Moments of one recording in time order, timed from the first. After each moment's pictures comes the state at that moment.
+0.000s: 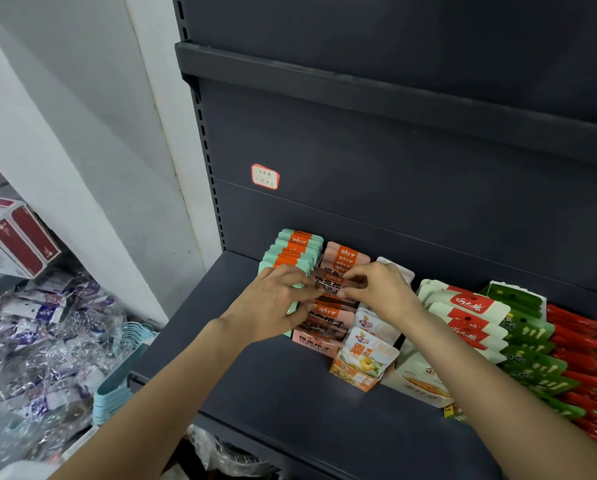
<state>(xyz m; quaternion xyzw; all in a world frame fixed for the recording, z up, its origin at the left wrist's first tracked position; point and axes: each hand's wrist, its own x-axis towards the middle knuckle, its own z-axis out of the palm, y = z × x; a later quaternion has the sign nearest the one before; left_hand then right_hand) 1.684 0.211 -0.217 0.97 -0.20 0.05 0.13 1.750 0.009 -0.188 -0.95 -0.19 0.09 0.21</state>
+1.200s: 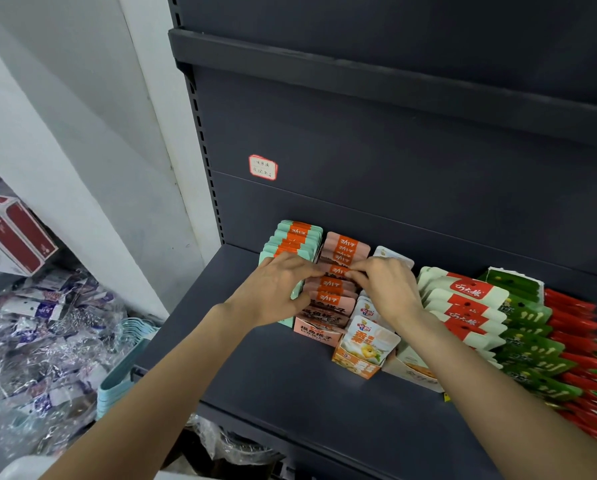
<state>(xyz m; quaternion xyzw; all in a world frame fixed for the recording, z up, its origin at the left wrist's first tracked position) 1.689 0.207 -0.209 0.96 -0.18 0.02 0.20 1.736 0.009 -0.195 -0.98 -0.19 -0.03 0.07</state>
